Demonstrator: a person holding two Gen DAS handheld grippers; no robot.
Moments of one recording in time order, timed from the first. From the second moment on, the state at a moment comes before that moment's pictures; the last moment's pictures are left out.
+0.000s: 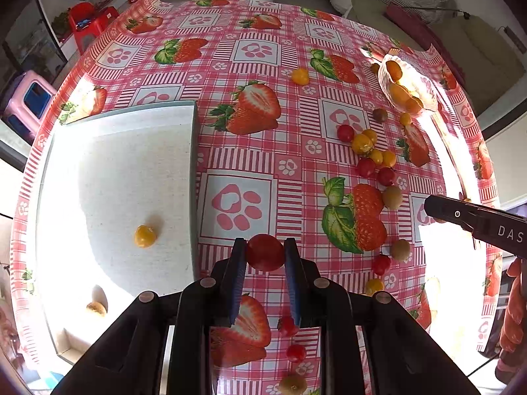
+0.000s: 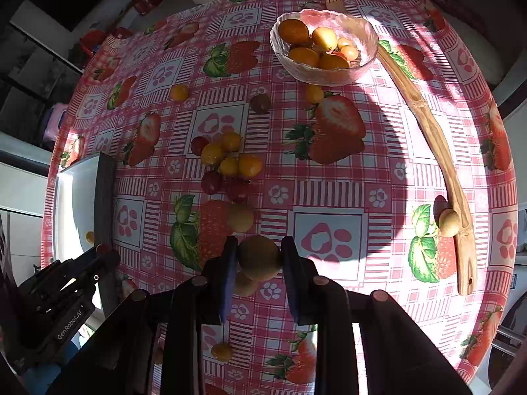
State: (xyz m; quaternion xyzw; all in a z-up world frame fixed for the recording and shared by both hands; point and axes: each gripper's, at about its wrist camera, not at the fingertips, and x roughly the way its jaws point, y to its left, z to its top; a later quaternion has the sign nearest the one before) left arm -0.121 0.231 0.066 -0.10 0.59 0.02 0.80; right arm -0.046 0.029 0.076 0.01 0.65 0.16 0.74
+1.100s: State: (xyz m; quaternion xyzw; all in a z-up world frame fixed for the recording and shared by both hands) left arm -0.168 0.405 0.015 -0.10 0.59 0.16 0.78; right arm -0.064 0.319 0.013 -0.12 0.67 0.29 0.67
